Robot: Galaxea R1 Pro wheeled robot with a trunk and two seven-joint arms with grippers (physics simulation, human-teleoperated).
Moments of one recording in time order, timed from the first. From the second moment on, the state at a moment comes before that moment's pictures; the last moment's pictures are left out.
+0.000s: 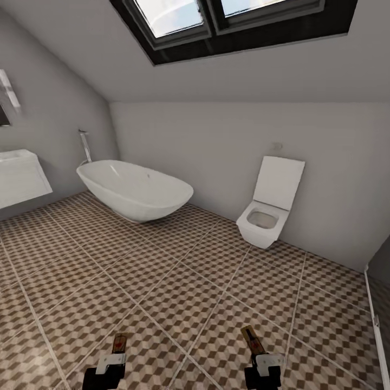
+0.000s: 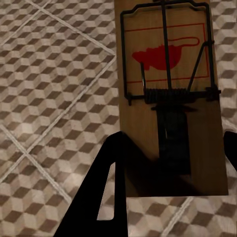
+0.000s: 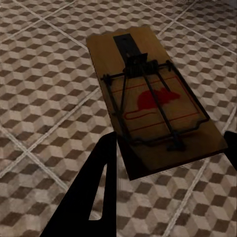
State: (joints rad) left arm -0.50 0.03 -0.79 0.07 0.76 -0.50 0.11; right arm -0.26 0.05 0.12 -0.42 0.05 -0.41 -0.16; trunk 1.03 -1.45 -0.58
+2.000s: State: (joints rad) left arm -0.50 0.03 -0.79 0.07 0.76 -0.50 0.11; right arm -0.26 0.05 0.12 -0.42 0.05 -0.41 -0.16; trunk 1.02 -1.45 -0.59
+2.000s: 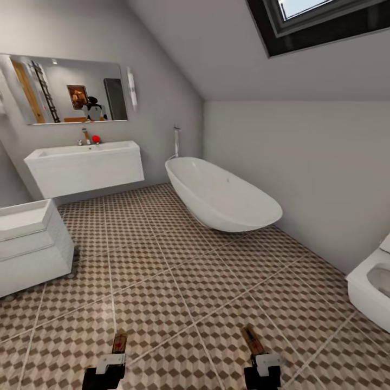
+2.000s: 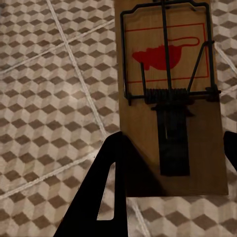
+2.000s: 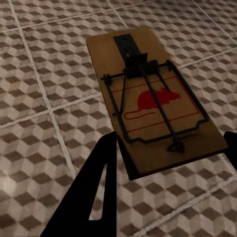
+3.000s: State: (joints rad) left arm -0.50 0.03 -0.79 0.07 0.76 -0.50 0.11; right arm -0.26 0.05 0.12 -0.41 0.05 -0.41 -0.16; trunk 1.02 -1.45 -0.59
